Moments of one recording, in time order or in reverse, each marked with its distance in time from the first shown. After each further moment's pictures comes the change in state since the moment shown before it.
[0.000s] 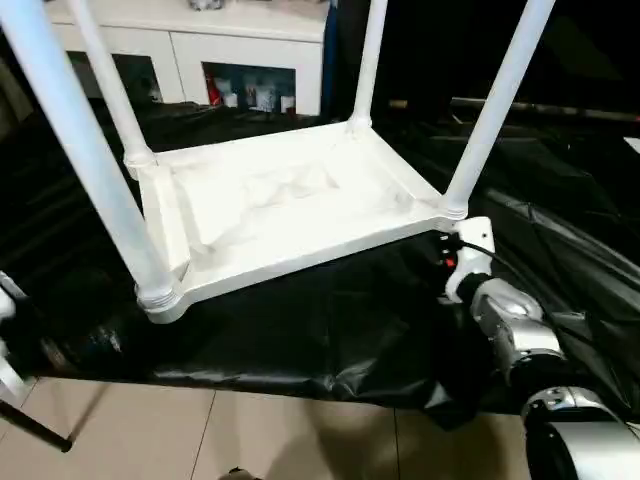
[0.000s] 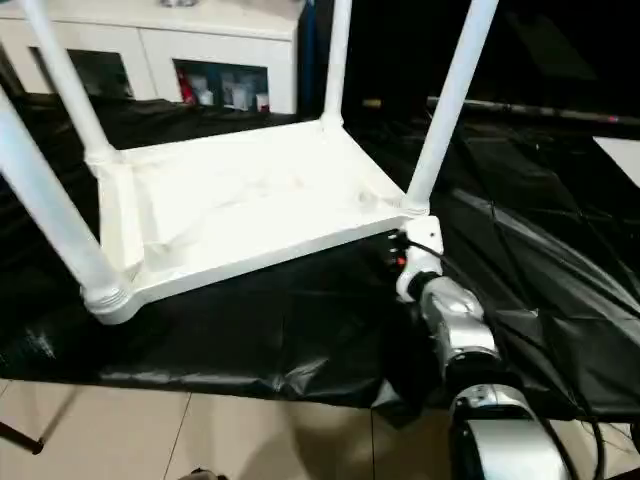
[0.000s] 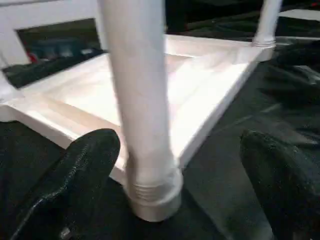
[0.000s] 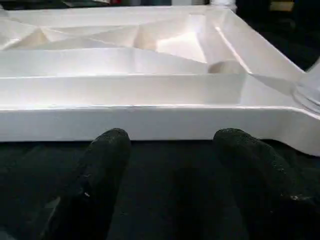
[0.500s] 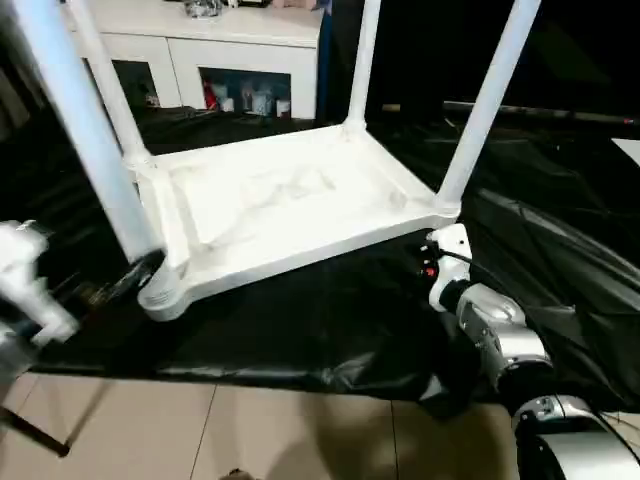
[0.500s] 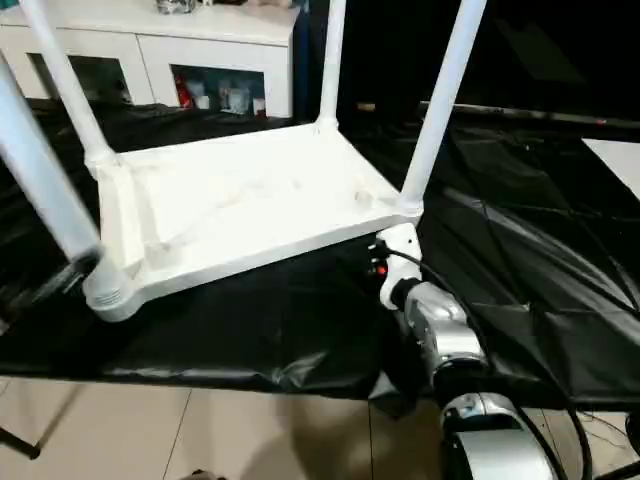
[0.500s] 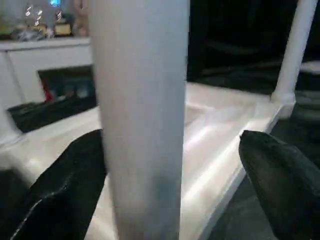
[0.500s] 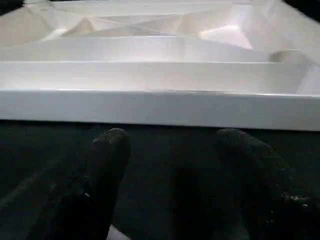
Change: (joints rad) left arm -0.305 -0.169 -0.177 0.026 0.062 0.059 0.233; right arm 0.033 0.053 0.049 -0.060 -0.013 0.064 0.044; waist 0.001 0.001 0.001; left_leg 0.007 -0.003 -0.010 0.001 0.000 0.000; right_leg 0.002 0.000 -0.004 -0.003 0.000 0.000
